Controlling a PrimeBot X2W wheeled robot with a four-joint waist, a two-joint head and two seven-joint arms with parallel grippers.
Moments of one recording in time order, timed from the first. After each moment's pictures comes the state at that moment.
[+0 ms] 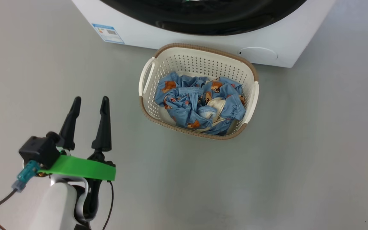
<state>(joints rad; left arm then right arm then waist) -0.41 0.14 -0.22 0.32 -0.50 -0.09 -0.25 -1.11 -0.41 0.21 0.61 1.46 0.12 0.28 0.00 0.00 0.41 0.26</state>
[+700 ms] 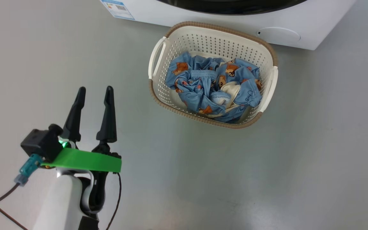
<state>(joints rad) -0.45 0.07 -0.19 0.32 -0.49 -0.12 -0.26 -1.30 -0.41 0.22 0.69 1.55 0.12 0.44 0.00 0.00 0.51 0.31</state>
